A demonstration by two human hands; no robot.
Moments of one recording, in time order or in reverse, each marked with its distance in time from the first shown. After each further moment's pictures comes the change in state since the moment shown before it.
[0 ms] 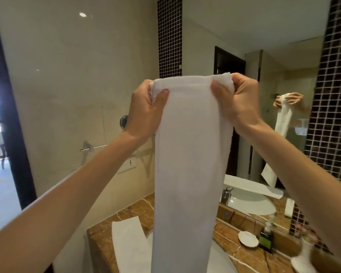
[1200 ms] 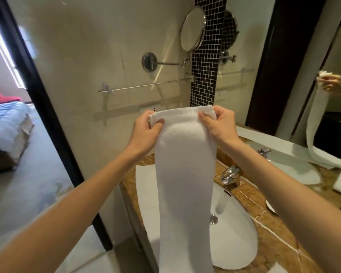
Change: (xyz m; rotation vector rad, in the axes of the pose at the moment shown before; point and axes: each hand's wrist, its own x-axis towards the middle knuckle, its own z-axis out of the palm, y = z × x) left_hand -0.125 -0.187 -0.025 0.241 0.033 -0.523; right_hand -0.123 0.194 0.114 0.220 -0.291 0.629
